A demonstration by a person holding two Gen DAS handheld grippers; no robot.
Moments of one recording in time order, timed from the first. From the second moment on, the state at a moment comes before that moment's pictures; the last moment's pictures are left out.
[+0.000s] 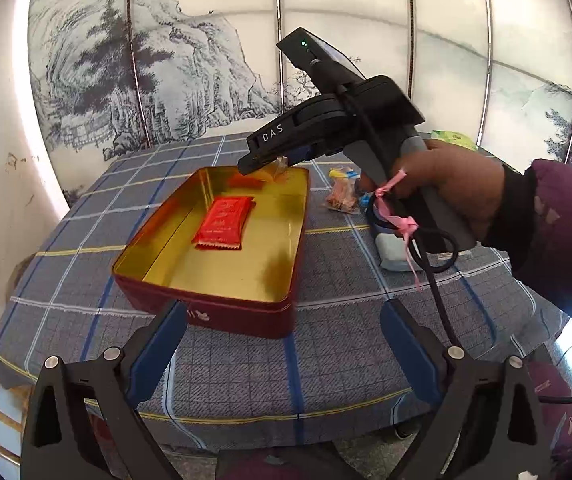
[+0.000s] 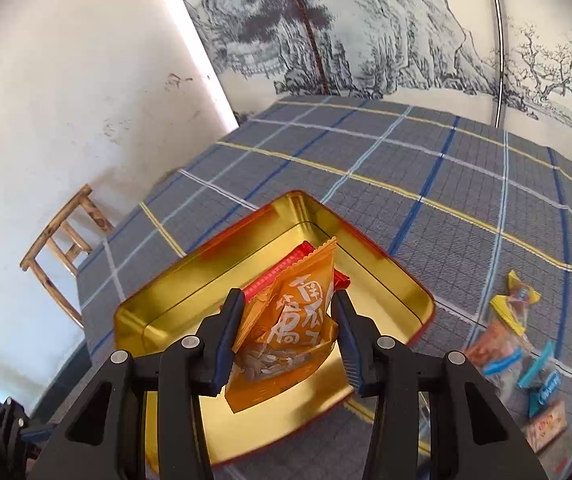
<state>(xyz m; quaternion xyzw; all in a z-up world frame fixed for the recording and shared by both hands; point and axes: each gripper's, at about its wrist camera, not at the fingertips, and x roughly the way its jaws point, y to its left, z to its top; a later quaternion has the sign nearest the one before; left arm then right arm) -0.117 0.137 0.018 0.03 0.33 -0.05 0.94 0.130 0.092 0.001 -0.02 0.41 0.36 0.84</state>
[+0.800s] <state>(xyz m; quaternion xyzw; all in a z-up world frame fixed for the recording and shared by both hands) -0.110 0.132 0.005 0.02 0.35 -0.07 0.93 0.076 -0.021 0.003 0.07 0.36 0.32 0.88</state>
